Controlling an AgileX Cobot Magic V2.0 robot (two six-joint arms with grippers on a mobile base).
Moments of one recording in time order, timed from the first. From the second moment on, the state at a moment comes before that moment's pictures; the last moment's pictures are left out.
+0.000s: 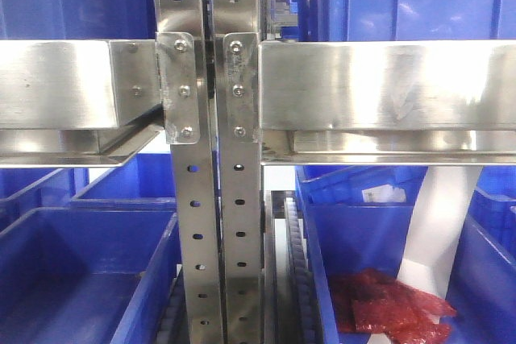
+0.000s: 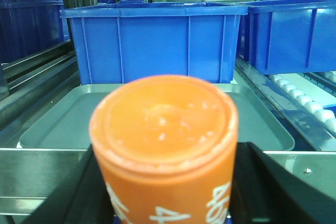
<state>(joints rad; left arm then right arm) -0.08 -0.01 0.03 -0.07 0.06 0.03 -0.03 0.17 -0.50 -0.01 0.48 0.08</state>
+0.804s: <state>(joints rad) -0.08 -0.01 0.03 -0.07 0.06 0.03 -0.03 0.17 -0.50 -0.01 0.48 0.08</state>
